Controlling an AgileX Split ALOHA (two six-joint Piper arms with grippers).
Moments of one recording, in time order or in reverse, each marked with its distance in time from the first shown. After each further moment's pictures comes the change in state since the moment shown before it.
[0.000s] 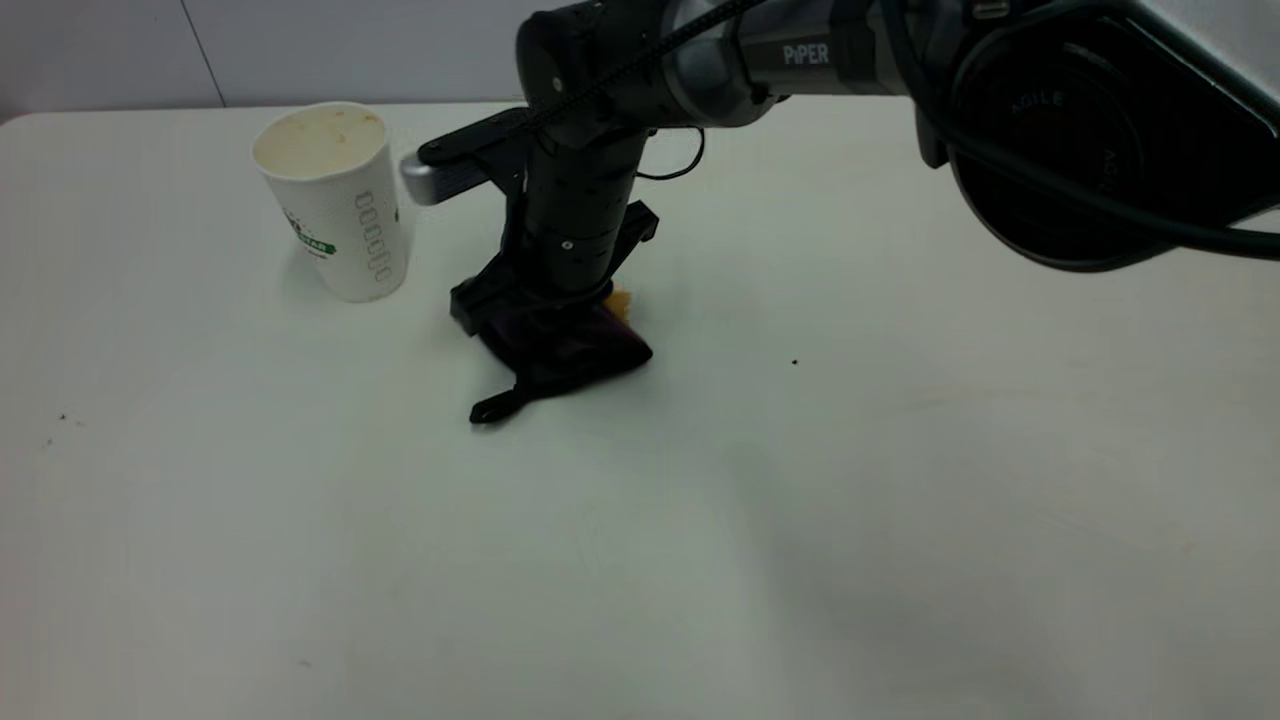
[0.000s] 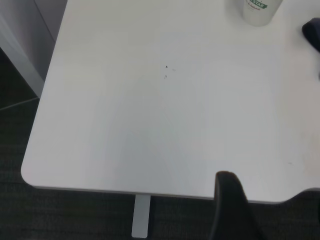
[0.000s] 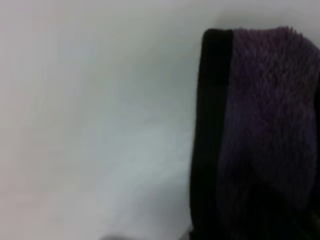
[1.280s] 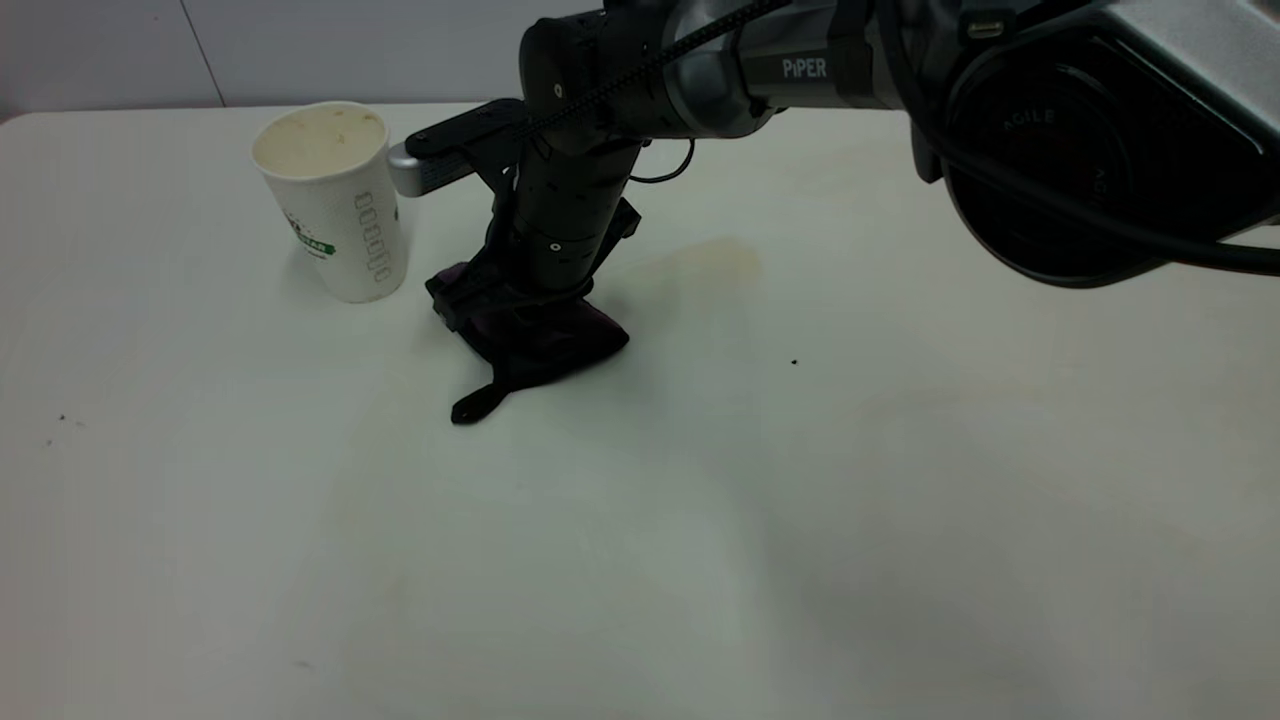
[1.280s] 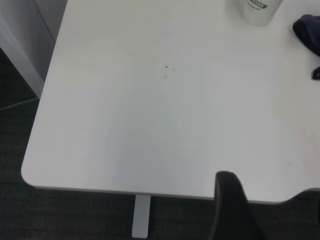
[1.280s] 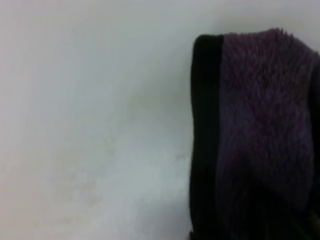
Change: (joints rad) left arm 0.000 0.000 0.000 0.001 0.000 0.000; right arm 0.017 0.013 -0.010 0.058 -0.084 -0.058
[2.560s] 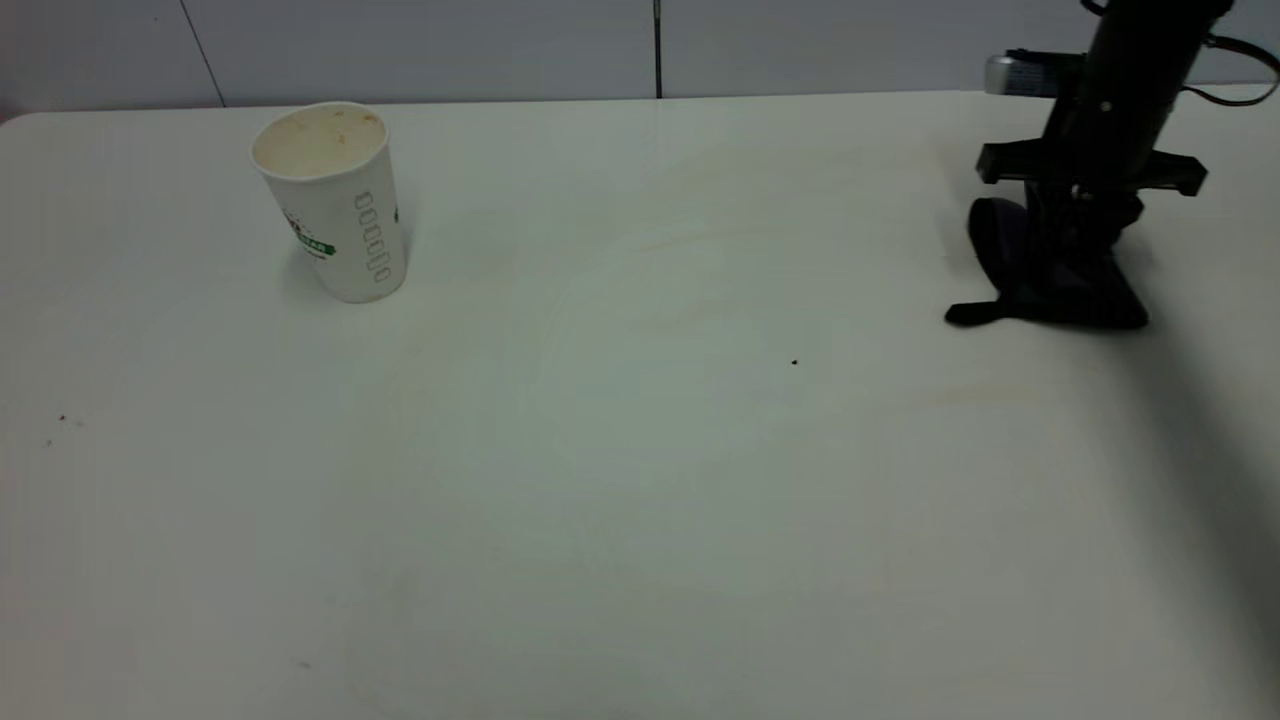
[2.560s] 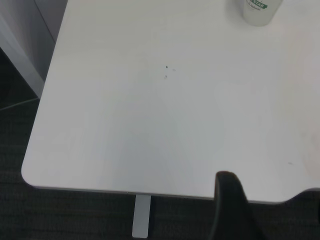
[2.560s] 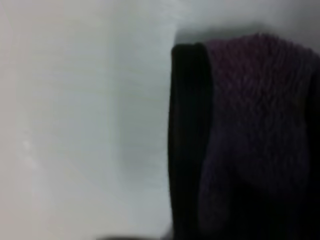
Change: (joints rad) left arm 0.000 0.000 0.000 0.000 0.000 0.000; right arm -0.678 -0.021 -0.010 -0.002 0.540 0.098
